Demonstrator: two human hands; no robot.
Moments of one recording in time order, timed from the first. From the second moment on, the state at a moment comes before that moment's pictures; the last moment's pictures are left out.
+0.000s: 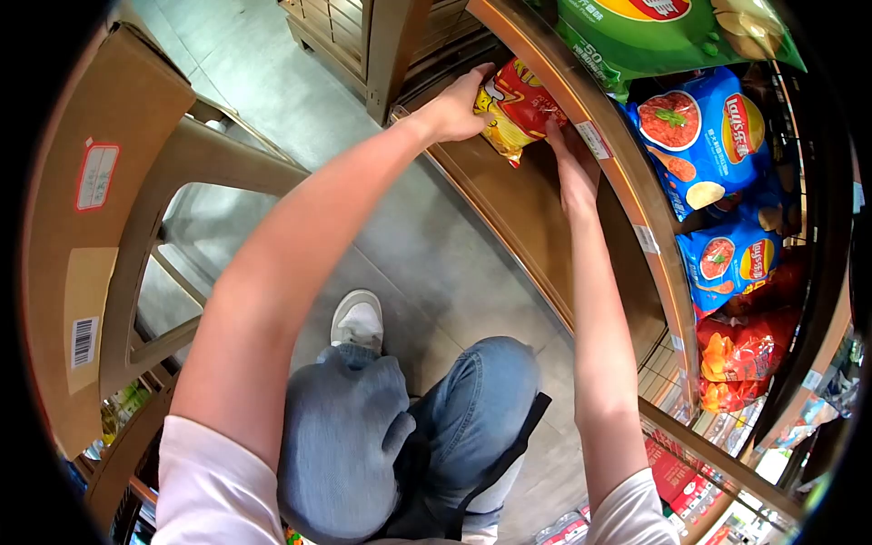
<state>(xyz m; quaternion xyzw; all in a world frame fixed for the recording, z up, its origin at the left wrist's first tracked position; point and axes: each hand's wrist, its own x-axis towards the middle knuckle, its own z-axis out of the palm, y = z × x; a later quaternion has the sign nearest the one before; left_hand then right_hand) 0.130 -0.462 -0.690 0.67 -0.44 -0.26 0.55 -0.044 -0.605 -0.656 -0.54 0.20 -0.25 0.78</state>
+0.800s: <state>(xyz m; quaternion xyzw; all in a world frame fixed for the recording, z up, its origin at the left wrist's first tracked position) 0.034 -0.274 -0.479 0.91 -0.19 -0.32 0.17 -0.112 -0.407 -0.429 -0.50 0.59 -0.07 0.63</state>
